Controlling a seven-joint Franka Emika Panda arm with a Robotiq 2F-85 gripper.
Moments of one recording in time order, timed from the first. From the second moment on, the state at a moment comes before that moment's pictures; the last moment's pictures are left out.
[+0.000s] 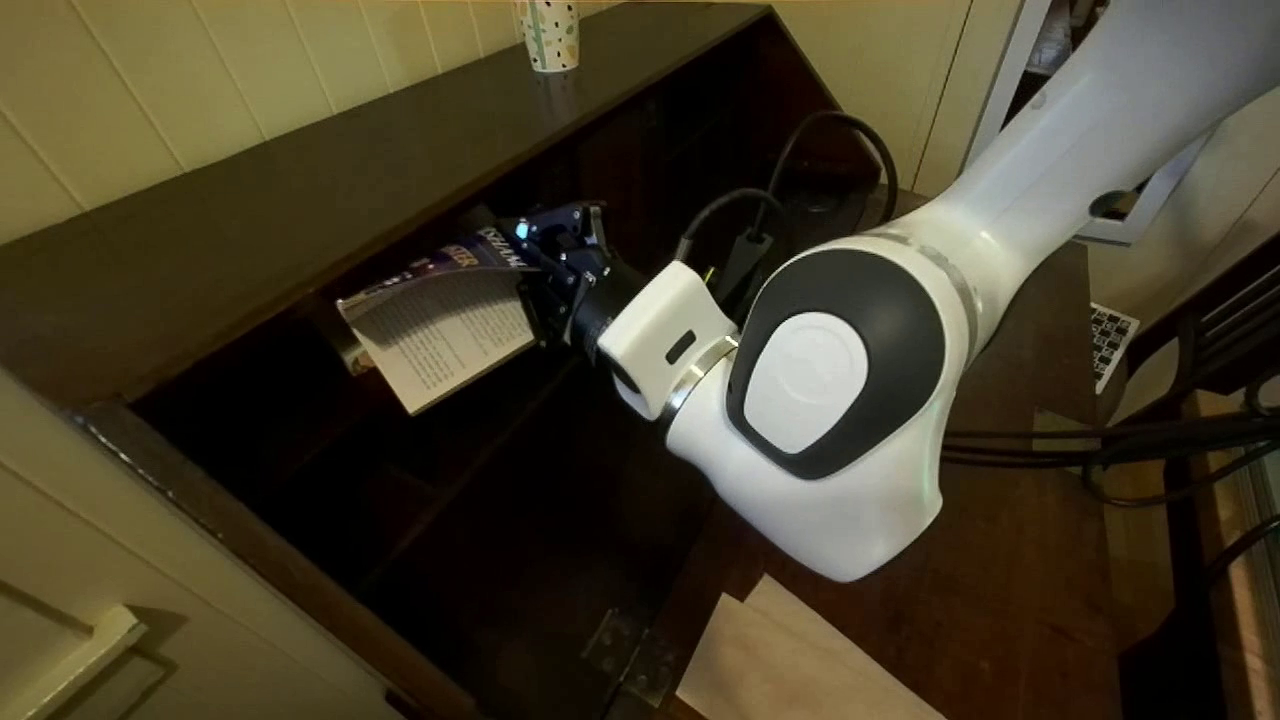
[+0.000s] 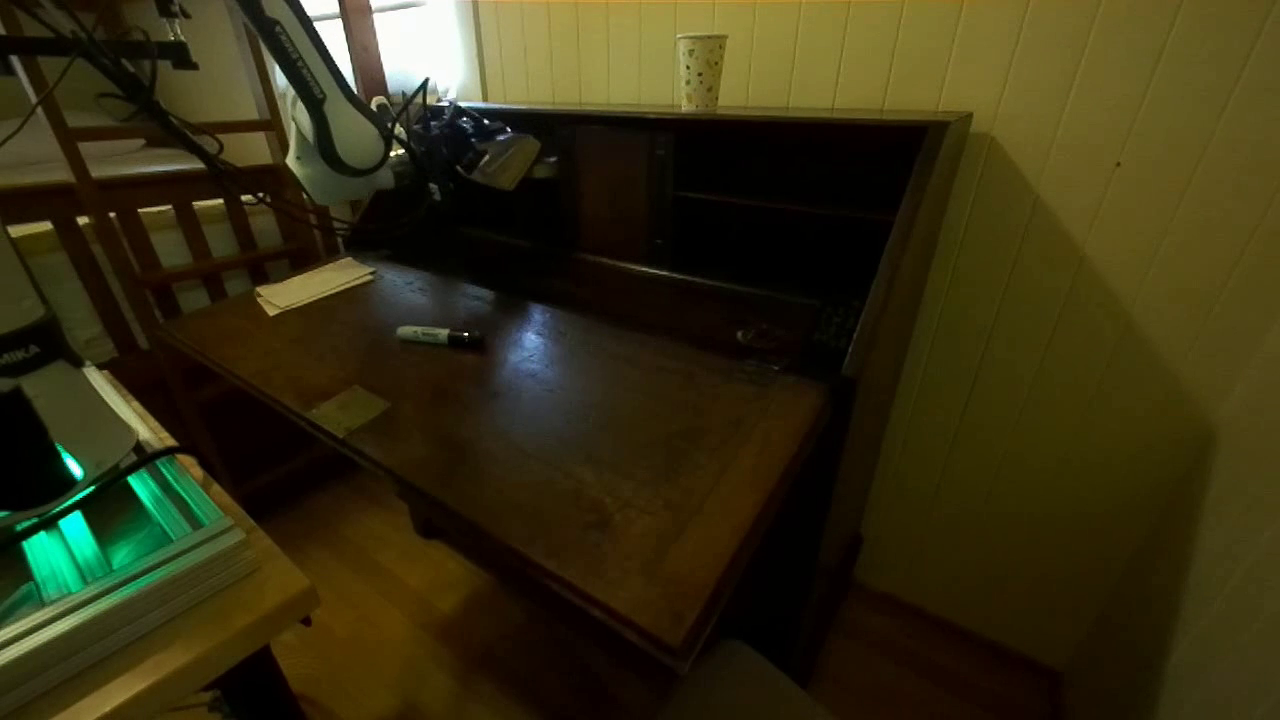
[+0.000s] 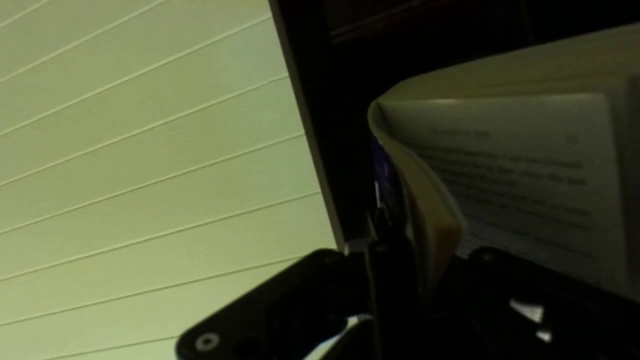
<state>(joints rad) 0.38 0.46 0.03 -2.16 -2.51 1.78 1.62</state>
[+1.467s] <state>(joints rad) 0.43 0.64 -0.10 -1.94 -2.51 1.78 1.64</state>
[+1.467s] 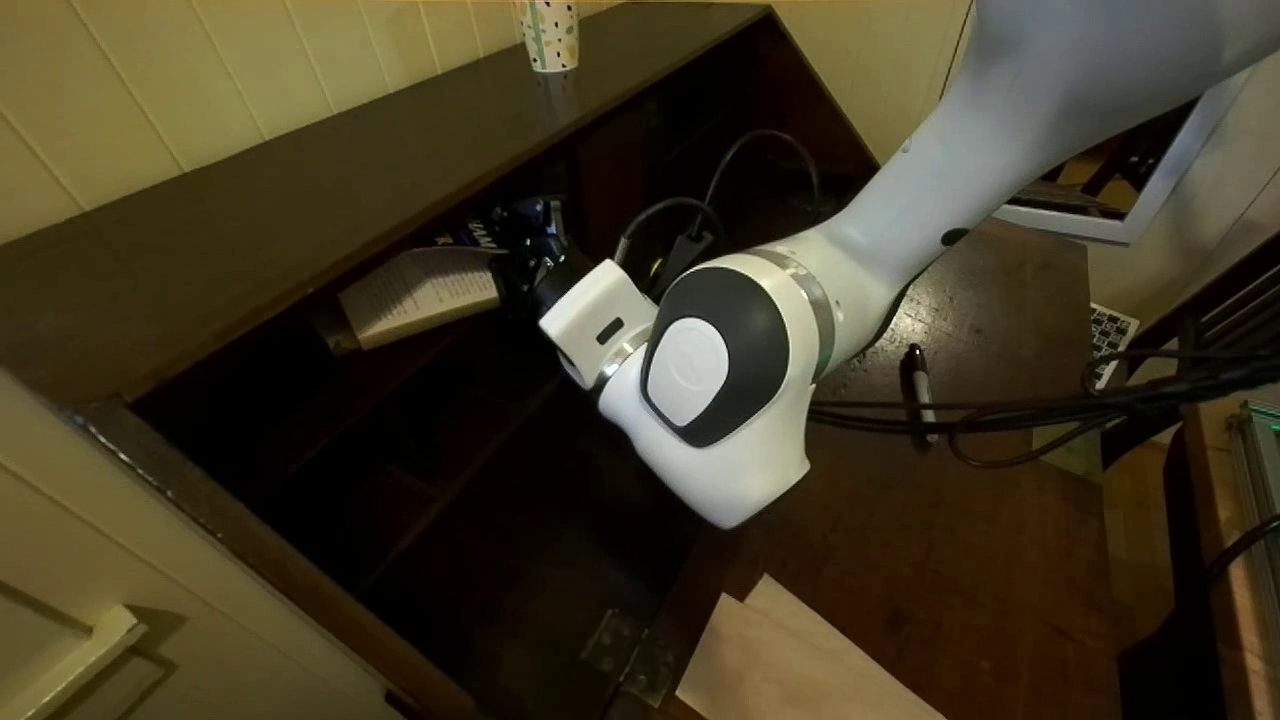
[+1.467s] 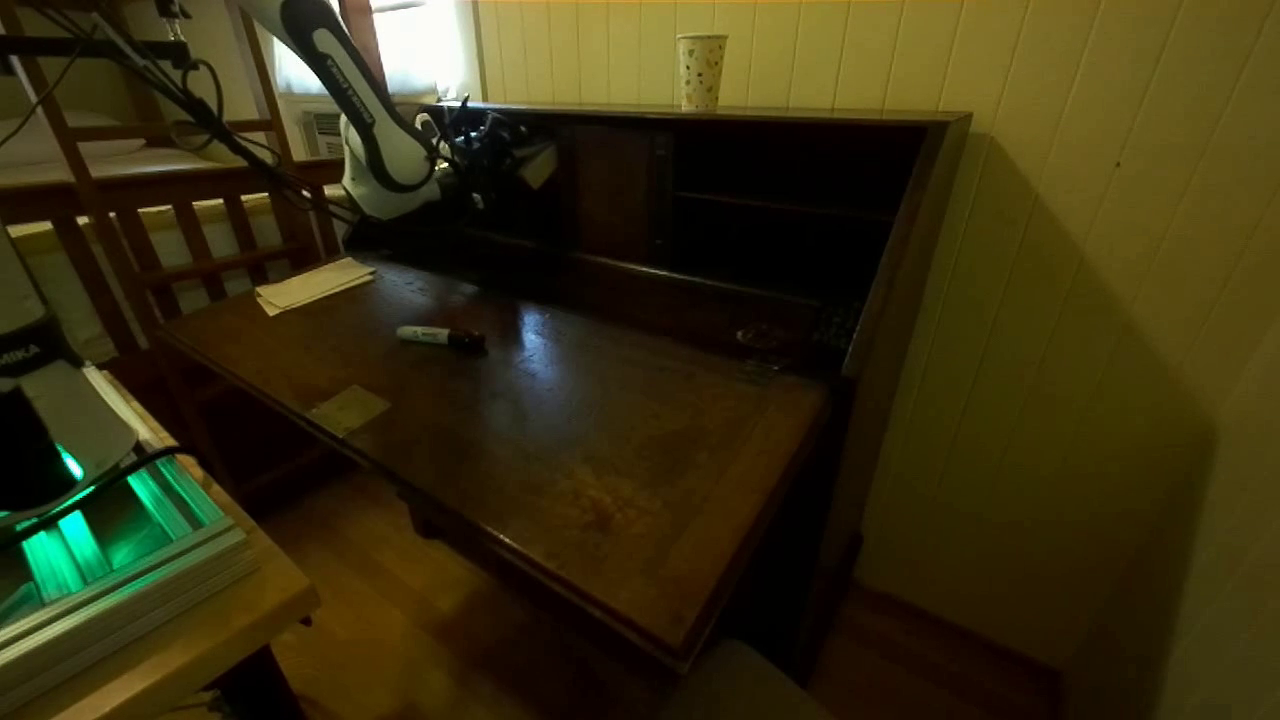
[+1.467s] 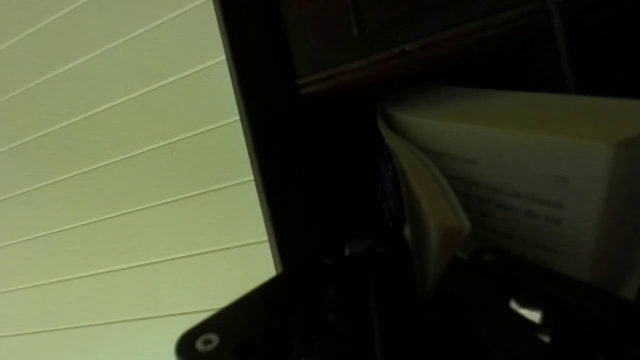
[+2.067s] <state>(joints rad) 0.27 0.65 0.08 -1.89 -2.51 1.79 1.54</state>
